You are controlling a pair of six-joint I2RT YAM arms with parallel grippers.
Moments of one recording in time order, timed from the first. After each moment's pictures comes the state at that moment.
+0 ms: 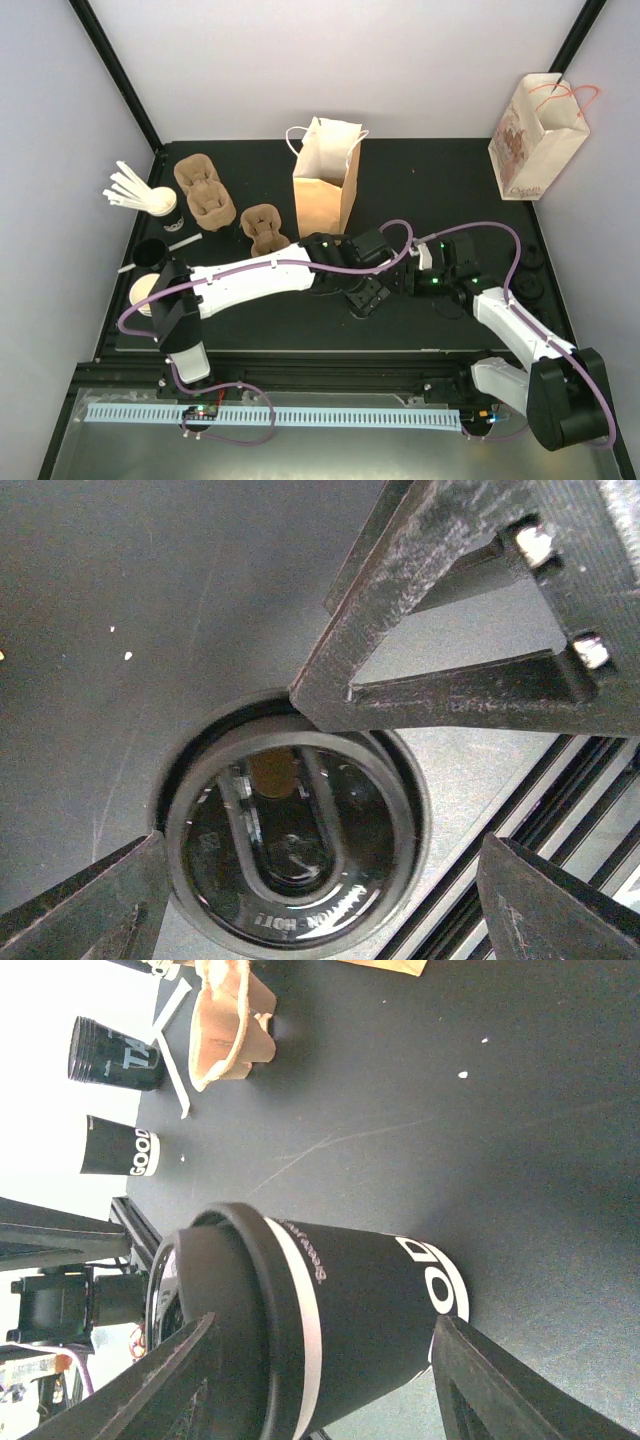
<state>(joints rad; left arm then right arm) -1.13 1.74 1.50 -0.89 -0.05 -0.30 0.26 1.07 0.49 -0.29 -0.80 0.43</state>
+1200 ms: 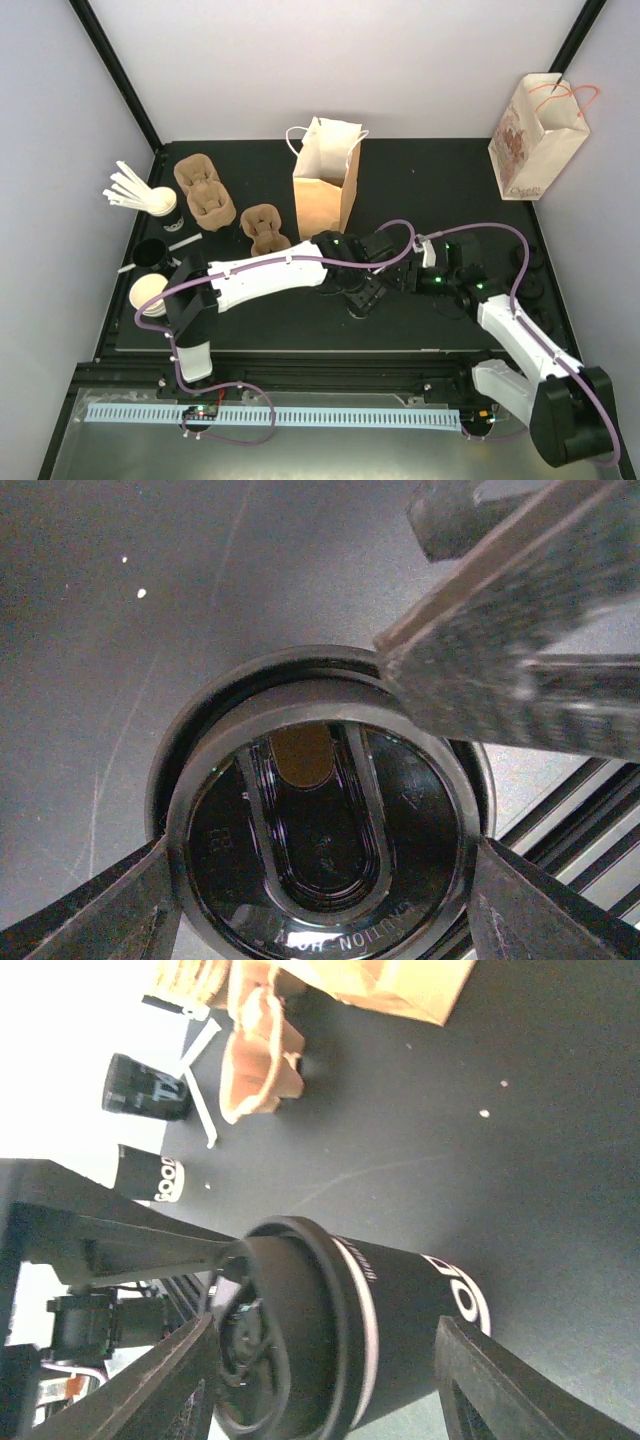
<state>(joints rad) -1.12 1.83 1.56 -0.98 -0.07 -0.38 0.26 1.02 0.49 -0.27 -0.79 0.48</state>
